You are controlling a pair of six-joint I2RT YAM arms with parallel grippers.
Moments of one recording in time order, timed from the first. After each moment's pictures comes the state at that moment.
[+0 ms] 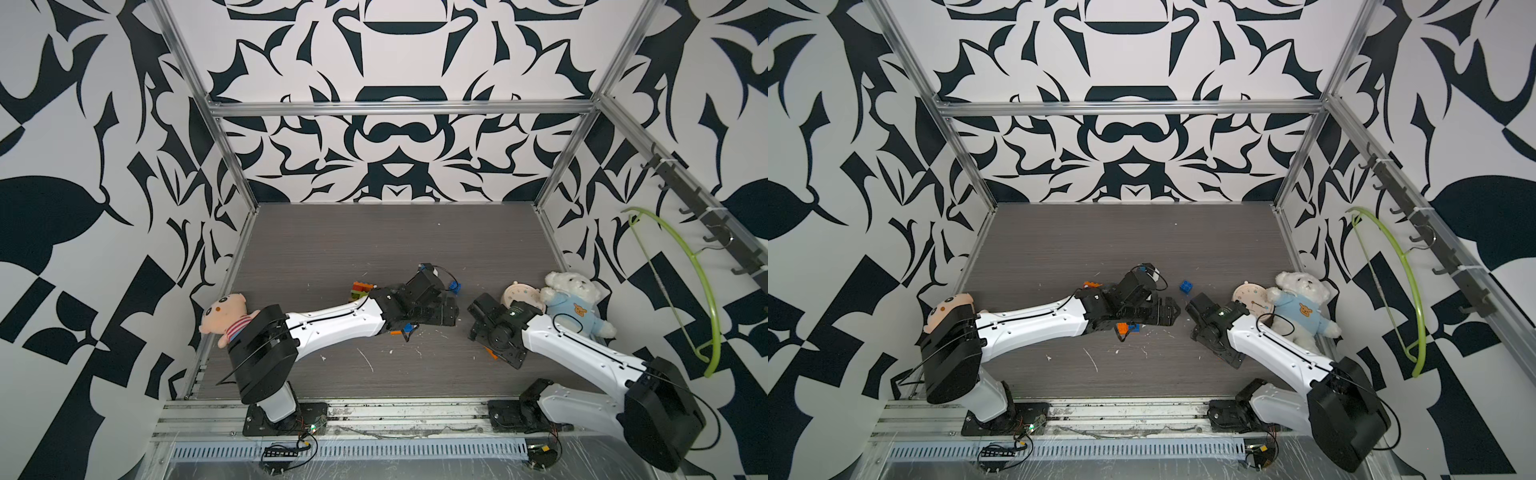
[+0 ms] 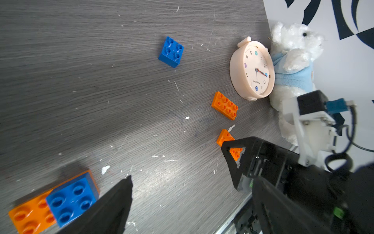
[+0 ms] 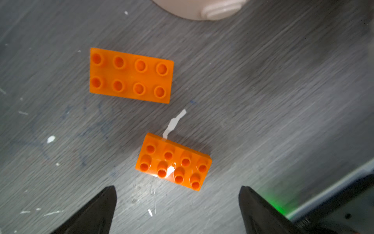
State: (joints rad) left arm -1.08 1.65 1.17 -0.31 0.02 -0.83; right arm 0.56 1.14 0.61 -0.94 0.21 1.25
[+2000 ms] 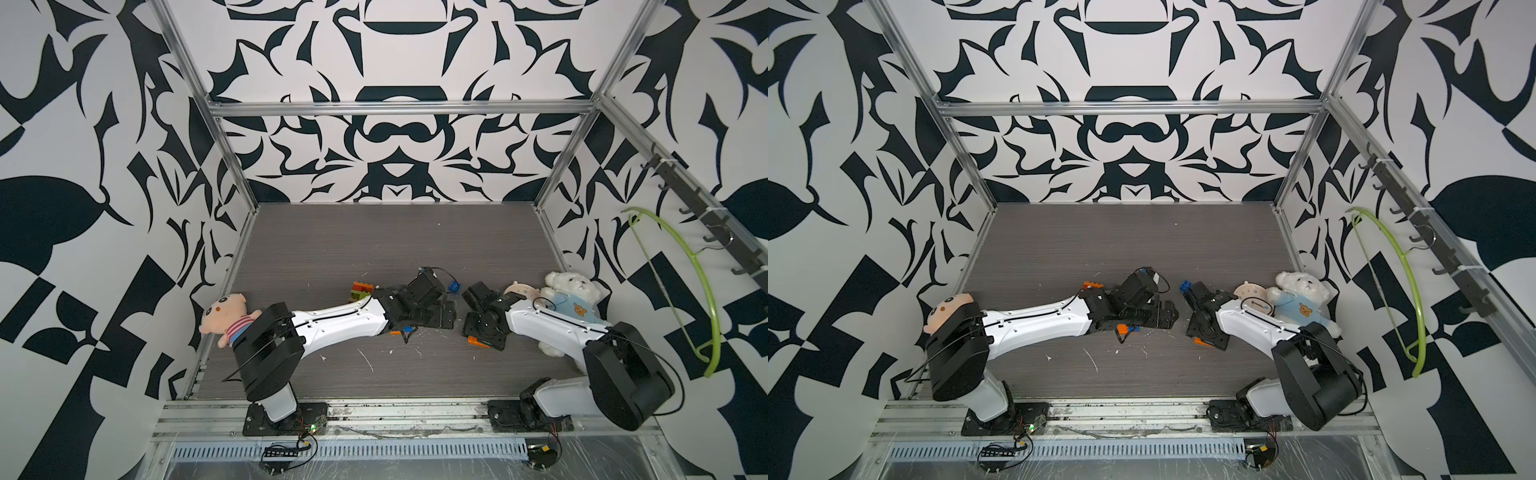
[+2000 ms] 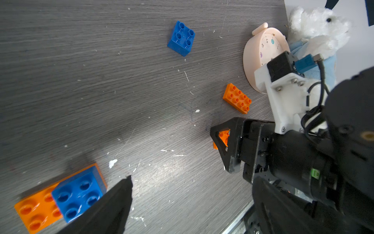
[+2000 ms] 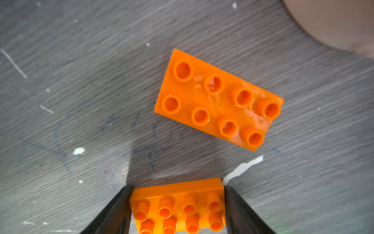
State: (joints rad) left arm -1.08 1.68 1.17 -0.34 0.02 -0.83; right arm 0.50 1.38 0.65 -0.73 0.11 0.91
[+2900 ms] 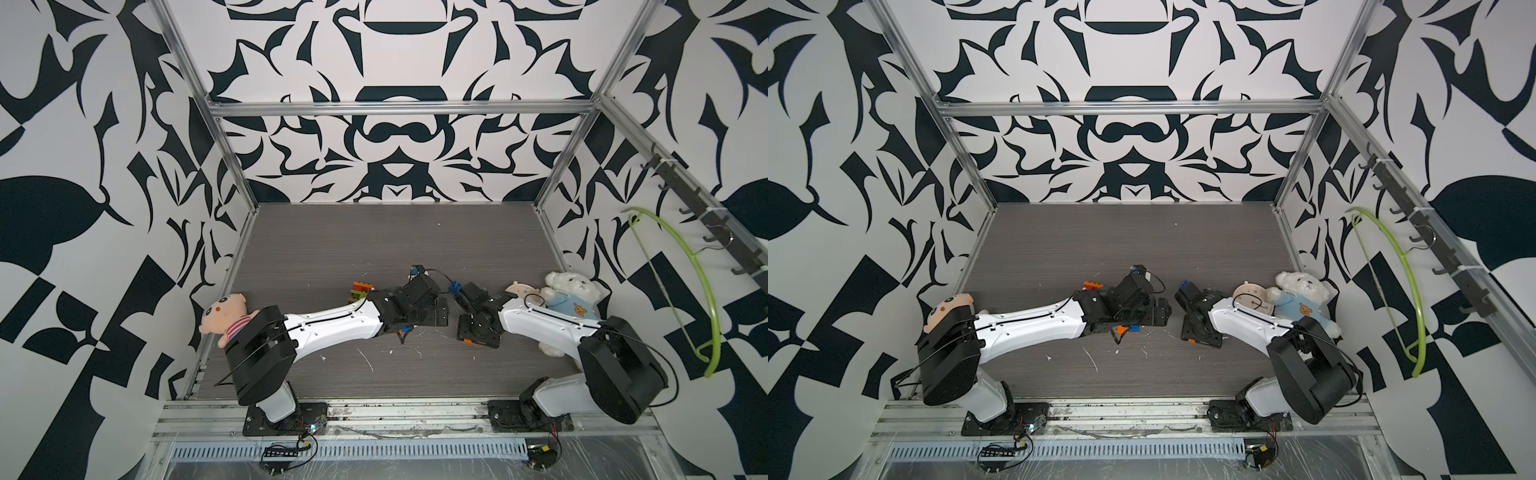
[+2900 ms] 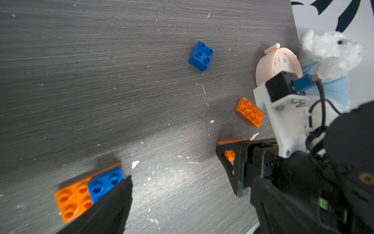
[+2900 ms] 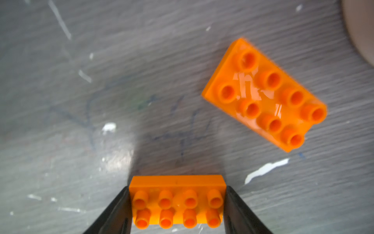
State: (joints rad) left arm -1.08 1.62 1.12 -0.34 -0.09 -0.86; right arm 0.58 1.41 0.70 -0.75 0.10 0.83
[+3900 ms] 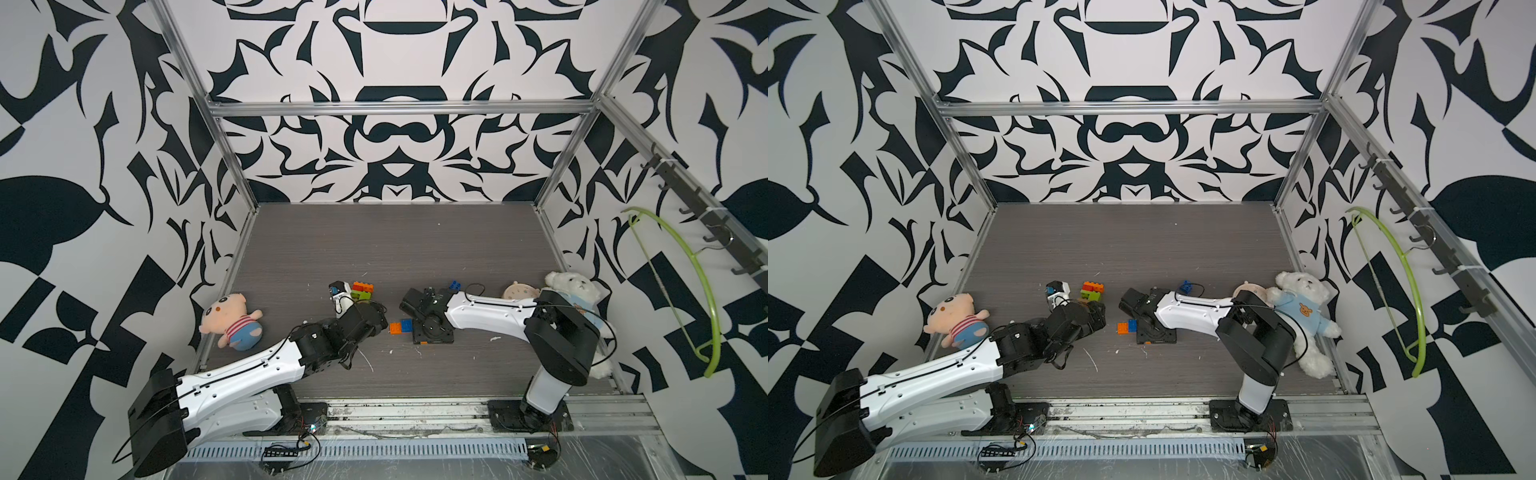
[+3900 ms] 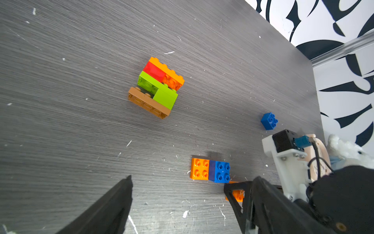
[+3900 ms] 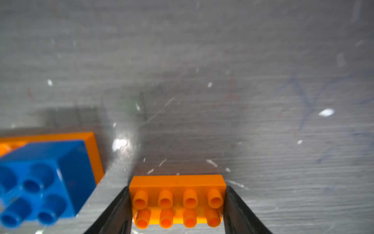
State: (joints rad) left arm -1.05 1.02 0.66 -0.46 -0.49 -1.18; right arm 0.91 1.74 1.03 -0.77 0.14 0.94
